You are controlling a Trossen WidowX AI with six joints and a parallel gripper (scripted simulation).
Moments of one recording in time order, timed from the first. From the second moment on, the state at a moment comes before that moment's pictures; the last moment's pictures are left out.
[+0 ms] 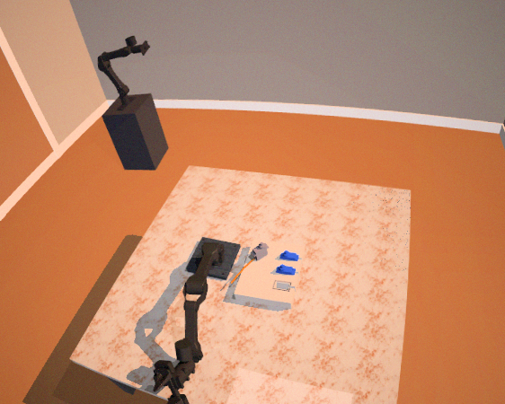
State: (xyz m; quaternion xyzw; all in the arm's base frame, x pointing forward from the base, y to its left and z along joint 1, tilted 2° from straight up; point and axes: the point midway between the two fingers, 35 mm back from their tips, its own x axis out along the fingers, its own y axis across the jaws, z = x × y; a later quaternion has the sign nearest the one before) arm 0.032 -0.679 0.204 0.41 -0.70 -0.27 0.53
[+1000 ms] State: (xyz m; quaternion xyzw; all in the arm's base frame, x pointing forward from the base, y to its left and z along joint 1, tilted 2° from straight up) arm 0.324 -0.566 0.219 0.71 -0.44 -0.33 0.45
